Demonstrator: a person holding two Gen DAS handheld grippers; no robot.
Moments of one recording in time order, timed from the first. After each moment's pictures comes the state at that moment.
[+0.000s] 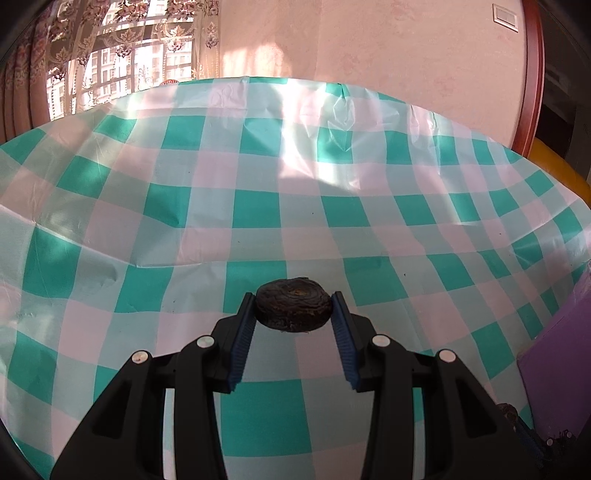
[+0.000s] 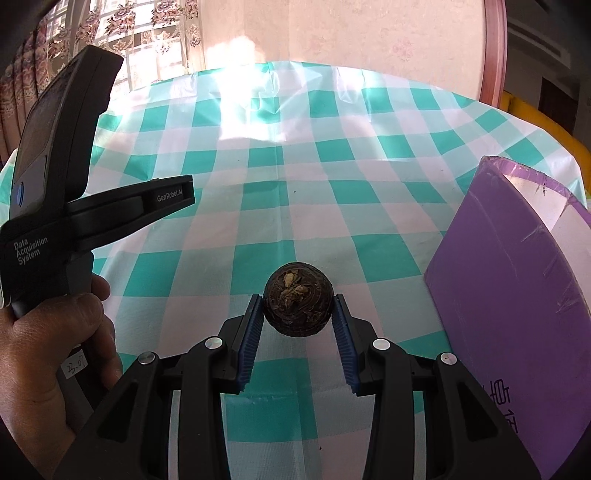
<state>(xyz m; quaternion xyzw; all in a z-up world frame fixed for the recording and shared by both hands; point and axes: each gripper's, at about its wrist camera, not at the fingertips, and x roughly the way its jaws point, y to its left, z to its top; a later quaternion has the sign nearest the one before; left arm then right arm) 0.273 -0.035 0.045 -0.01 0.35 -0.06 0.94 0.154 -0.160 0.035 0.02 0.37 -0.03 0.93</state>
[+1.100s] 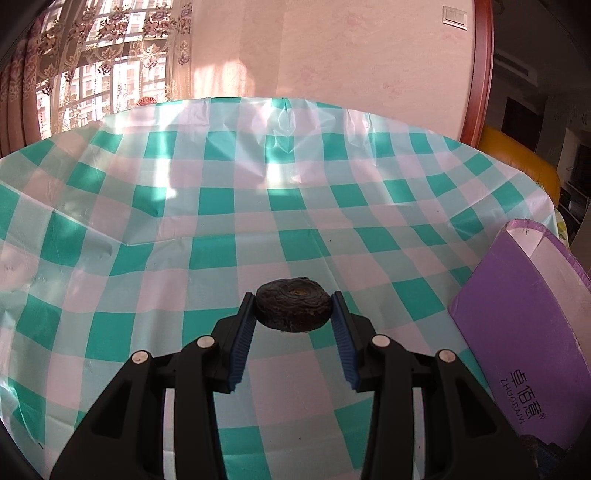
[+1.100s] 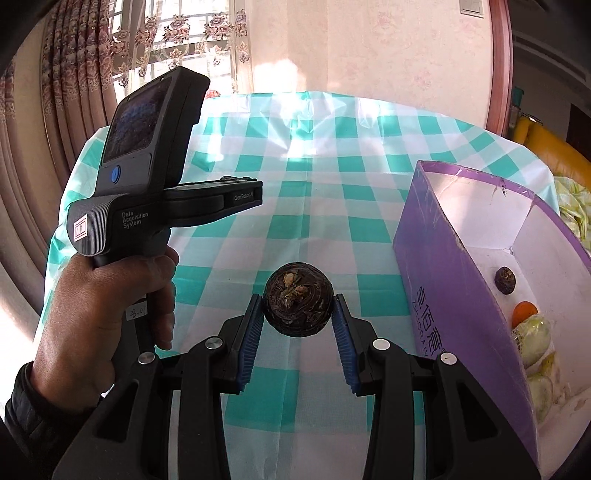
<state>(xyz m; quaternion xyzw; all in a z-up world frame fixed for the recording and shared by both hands) 0.177 -0.062 0.064 -0.01 0.33 -0.12 0.94 0.028 -0.176 0.072 -0.01 0.34 0.05 0.94</state>
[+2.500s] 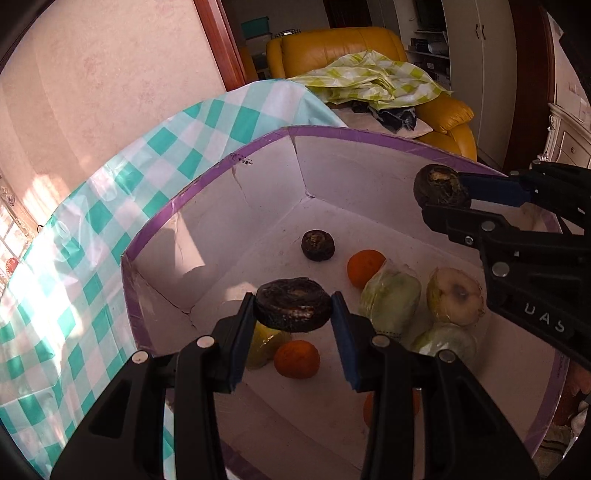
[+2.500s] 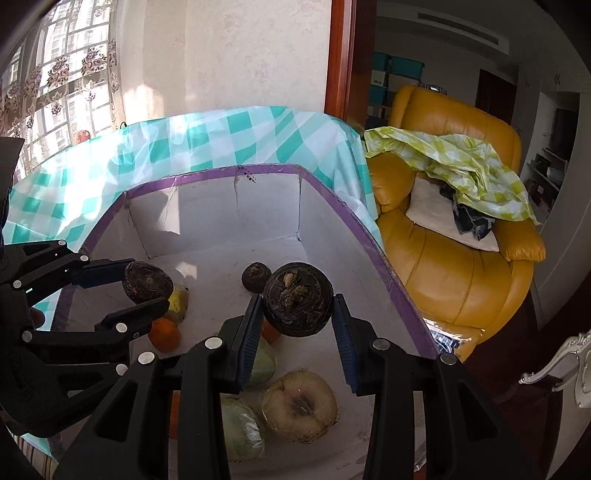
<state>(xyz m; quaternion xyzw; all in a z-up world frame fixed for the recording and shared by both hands) 0.059 -0.342 0.087 0.28 0.33 -0.35 0.83 0.005 -0.428 0.096 0.03 0.35 -0.14 0.93</state>
